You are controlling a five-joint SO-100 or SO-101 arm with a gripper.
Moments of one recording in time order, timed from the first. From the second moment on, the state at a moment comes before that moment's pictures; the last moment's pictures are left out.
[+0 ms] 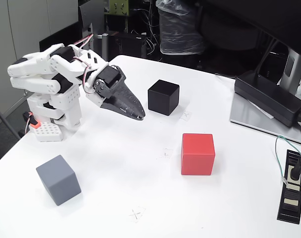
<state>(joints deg) -0.9 190.9 177.1 39.1 5.6</state>
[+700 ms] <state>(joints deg) 4.0 190.9 169.5 47.6 5.4</state>
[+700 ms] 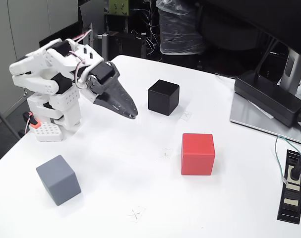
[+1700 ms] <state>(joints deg) 27.0 135.4 100.7 89.7 -15.5</state>
